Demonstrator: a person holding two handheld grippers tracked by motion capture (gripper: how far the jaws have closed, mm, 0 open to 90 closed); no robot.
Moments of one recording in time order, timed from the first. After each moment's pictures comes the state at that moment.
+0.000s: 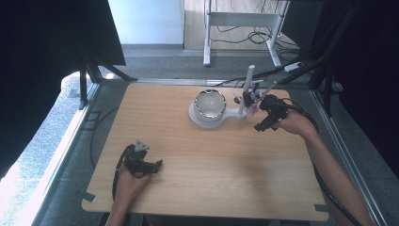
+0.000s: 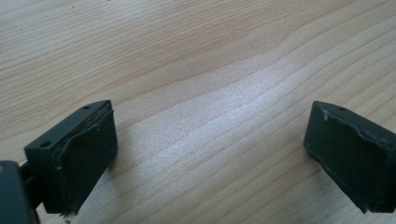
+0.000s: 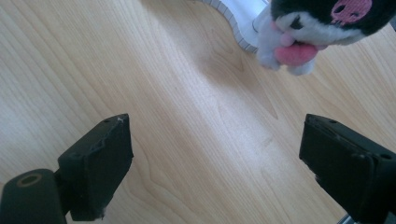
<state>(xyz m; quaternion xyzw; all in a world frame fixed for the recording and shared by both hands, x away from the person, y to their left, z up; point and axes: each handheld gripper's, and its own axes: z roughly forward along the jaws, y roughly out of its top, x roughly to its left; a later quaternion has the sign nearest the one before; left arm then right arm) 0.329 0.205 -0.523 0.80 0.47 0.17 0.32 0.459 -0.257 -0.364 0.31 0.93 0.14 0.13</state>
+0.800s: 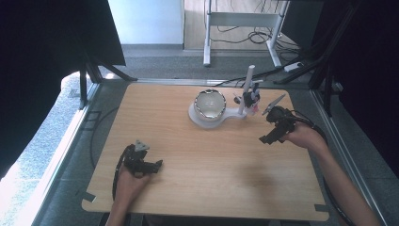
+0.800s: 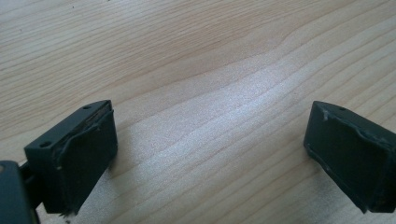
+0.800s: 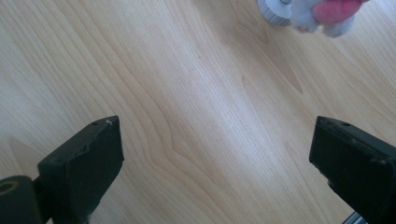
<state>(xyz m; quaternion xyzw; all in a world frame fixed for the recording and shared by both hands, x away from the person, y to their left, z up) 0.329 0.204 -0.523 0.80 0.48 0.17 0.32 0.422 -0.275 -0.373 0.30 0.94 0.15 0.12</state>
